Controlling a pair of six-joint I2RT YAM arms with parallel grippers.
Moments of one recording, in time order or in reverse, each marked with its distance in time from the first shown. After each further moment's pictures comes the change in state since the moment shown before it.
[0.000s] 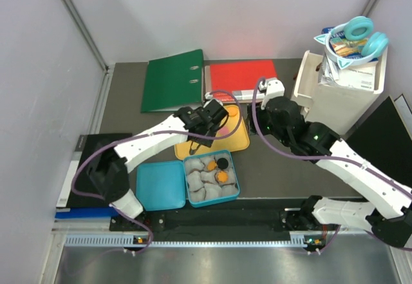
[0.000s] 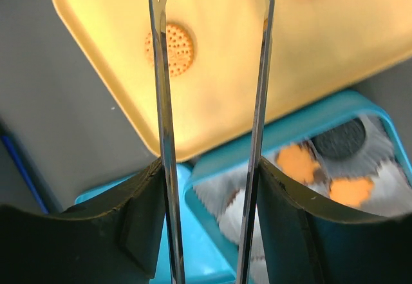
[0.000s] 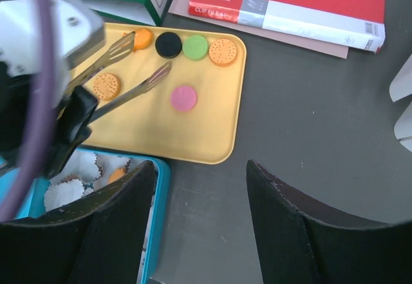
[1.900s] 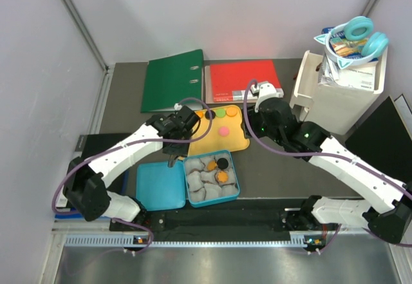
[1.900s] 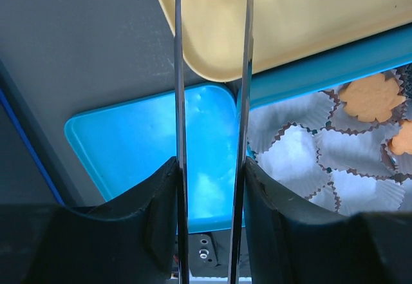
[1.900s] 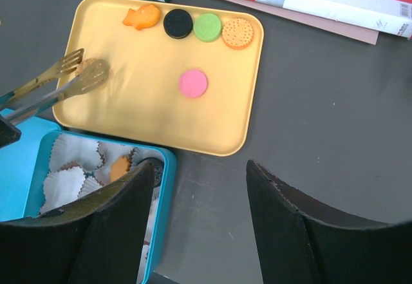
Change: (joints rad) left arm 0.166 -0.187 -0.254 -0.080 0.155 -0.099; right arm -0.006 0.033 -0.044 0.023 -0.061 0.012
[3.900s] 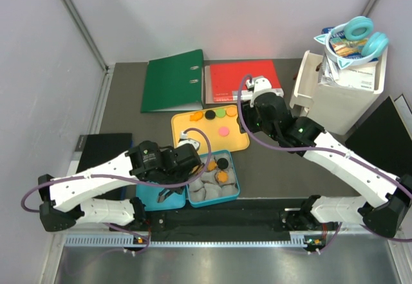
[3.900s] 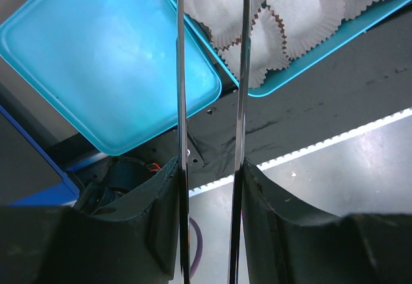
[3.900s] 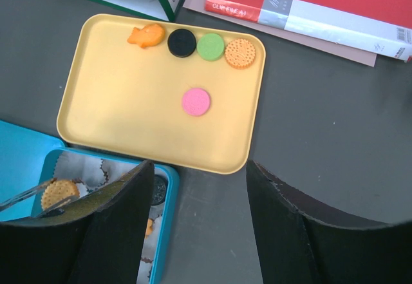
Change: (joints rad) left arm -0.479 -0.282 0.051 -0.355 0.048 -0.229; right arm 0.000 0.066 0.053 0.043 0.008 -0.025
